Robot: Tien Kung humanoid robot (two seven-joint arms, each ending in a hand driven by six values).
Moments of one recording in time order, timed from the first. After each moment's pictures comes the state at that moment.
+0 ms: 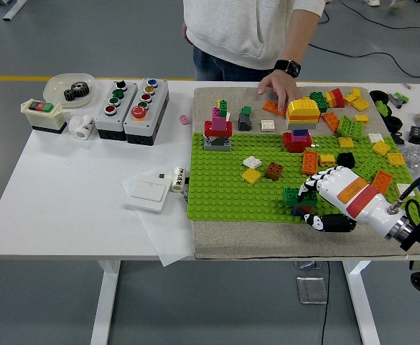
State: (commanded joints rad) left arm -0.10 0.12 -0.19 -0.27 0.02 0.18 0.21; right arm 0.49 -0.55 0.59 1.14 -1.96 -0.47 0.41
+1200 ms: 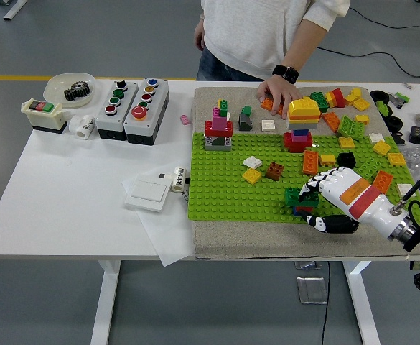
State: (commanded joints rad) left arm -0.11 0.12 -0.19 -0.27 0.02 0.18 0.21; right arm 0.48 -0.56 0.61 1.15 -1.97 -0.47 0.42
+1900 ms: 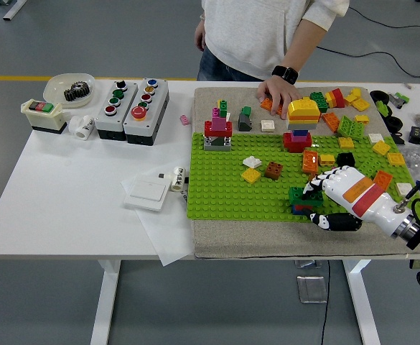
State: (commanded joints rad) left arm -0.12 0.12 -0.19 -0.26 0.01 0.18 0.21; right arm 0.48 -0.56 0.62 1.14 -1.97 -0.48 0.42
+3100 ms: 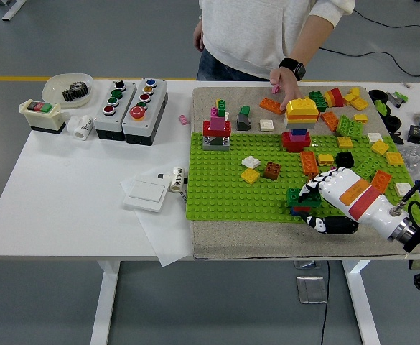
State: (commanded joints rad) left arm -0.12 0.12 -0.19 -0.26 0.03 0.18 0.22; right arm 0.48 -0.55 0.60 1.15 -1.97 -0.48 0.42
